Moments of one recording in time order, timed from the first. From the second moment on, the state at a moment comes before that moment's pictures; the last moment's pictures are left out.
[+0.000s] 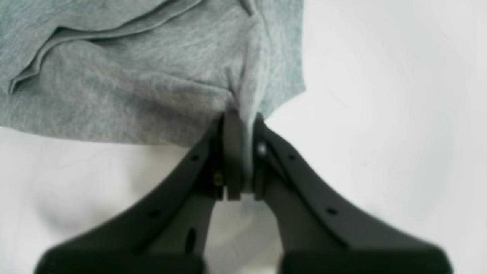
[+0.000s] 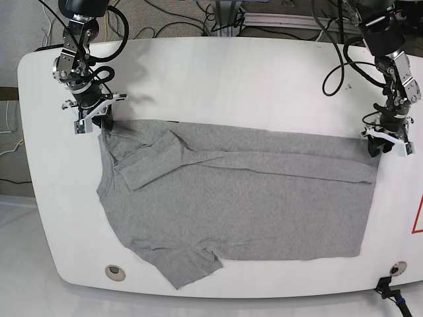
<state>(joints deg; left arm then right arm) -3.6 -19.5 -29.9 57.3 -18.5 -27.9 16.2 -11.1 13.3 22.4 79.3 12.7 29.2 -23.2</state>
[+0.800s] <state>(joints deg) 8.8 -19.6 -30.0 66.9 -19.7 -28.4 14.8 -17.3 13.4 22.5 84.3 12.8 29.2 -23.2</state>
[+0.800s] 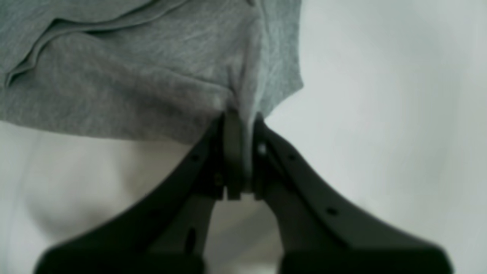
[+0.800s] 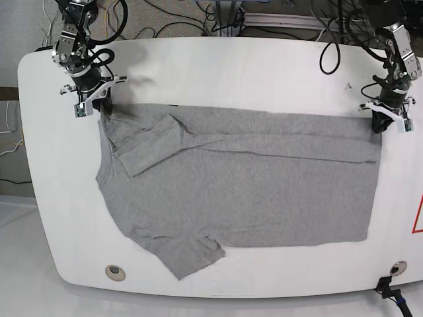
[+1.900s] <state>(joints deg) 38.8 -19.5 -34.8 88.6 -18.4 -28.5 17.6 -40.7 13.6 26.8 98.8 12.7 29.6 -24.3</state>
